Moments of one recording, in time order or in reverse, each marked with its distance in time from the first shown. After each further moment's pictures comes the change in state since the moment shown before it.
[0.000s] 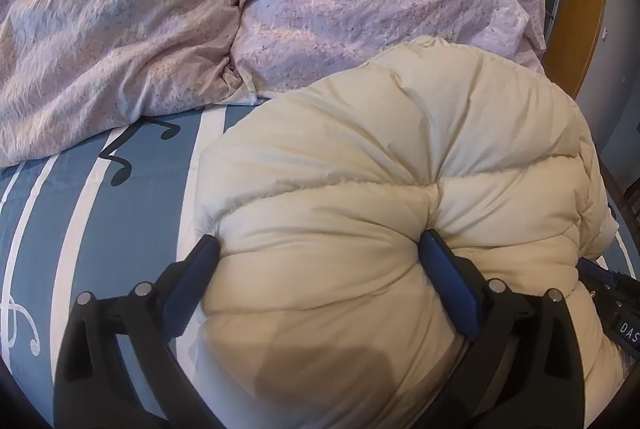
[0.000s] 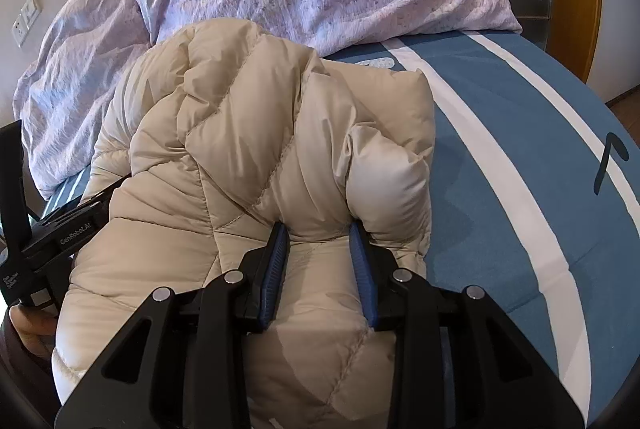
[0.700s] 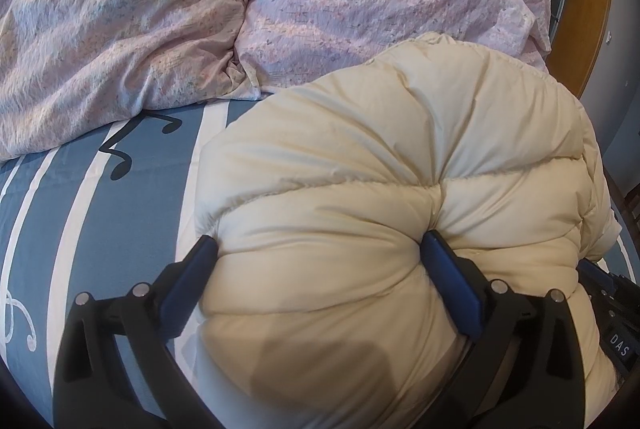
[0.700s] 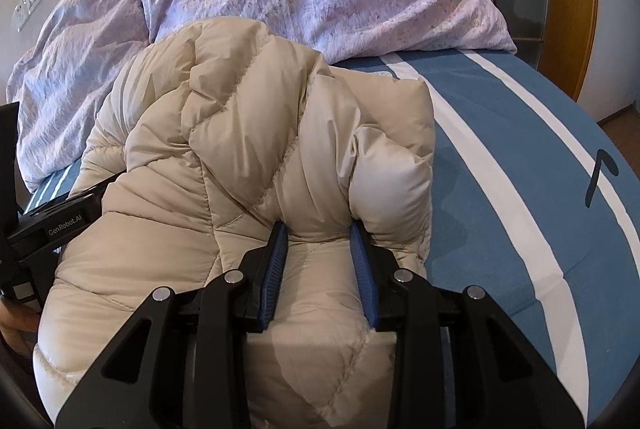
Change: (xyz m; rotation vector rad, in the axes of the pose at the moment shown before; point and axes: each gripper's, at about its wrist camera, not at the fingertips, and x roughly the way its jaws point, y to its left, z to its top) left arm 0.002 0.003 0.000 -0.006 0.008 -0.001; right arm 0.001 0.006 -0.002 -0.046 -0.051 -0.044
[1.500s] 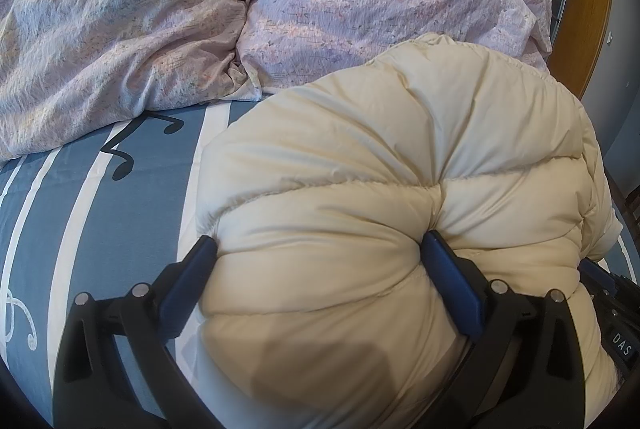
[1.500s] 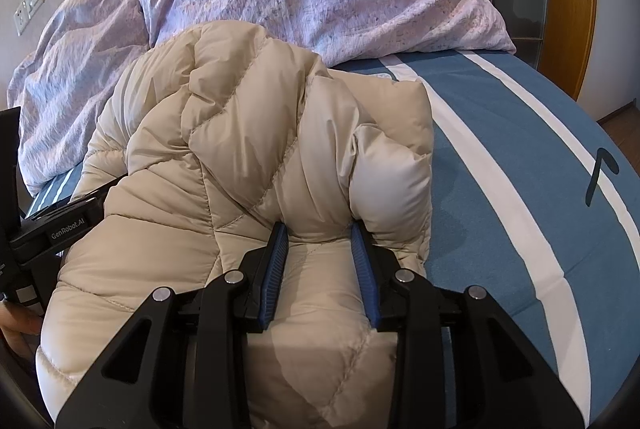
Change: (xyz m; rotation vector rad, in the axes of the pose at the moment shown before) left arm 0.000 0.001 0.000 0.003 -0.002 0.000; right arm -0.001 -0.002 -0.001 0.004 -0.014 0.017
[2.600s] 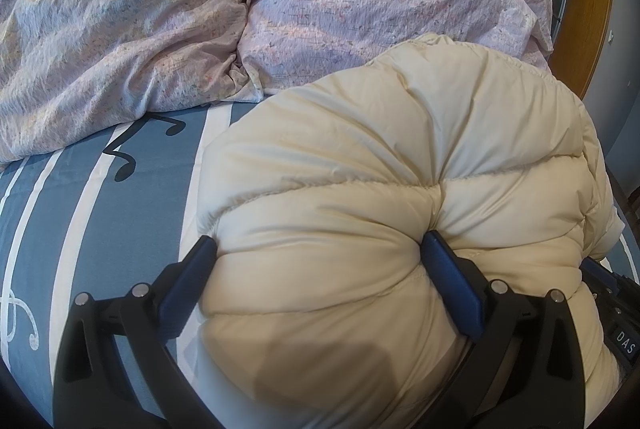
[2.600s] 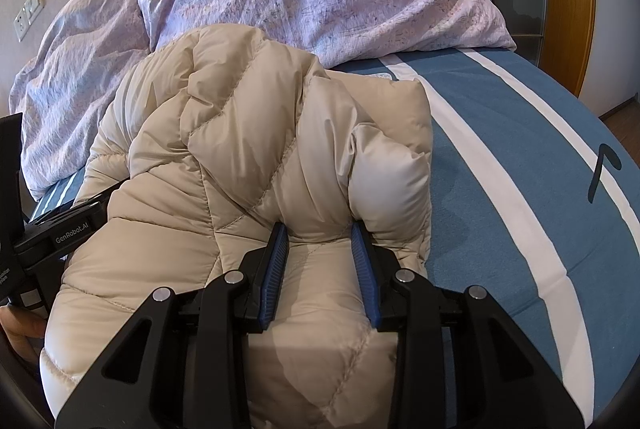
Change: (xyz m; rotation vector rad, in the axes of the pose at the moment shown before) left arm 0.000 0.003 0.001 0.004 -0.006 0.003; right arm 0.001 -0.002 0.000 0.009 -0.008 0.008
